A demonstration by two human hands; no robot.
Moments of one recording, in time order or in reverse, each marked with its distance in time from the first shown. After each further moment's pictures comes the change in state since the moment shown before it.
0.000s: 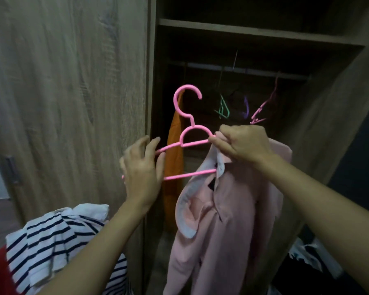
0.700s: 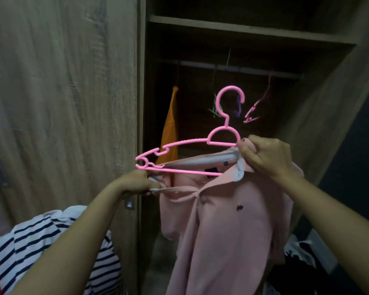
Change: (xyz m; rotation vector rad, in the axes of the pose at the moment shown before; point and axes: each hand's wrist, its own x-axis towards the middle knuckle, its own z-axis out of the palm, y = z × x) left_hand 0.019 -0.042 0.024 -0.646 -1.140 -0.623; right_hand -0.059 0.047 0.015 0.097 0.094 0.313
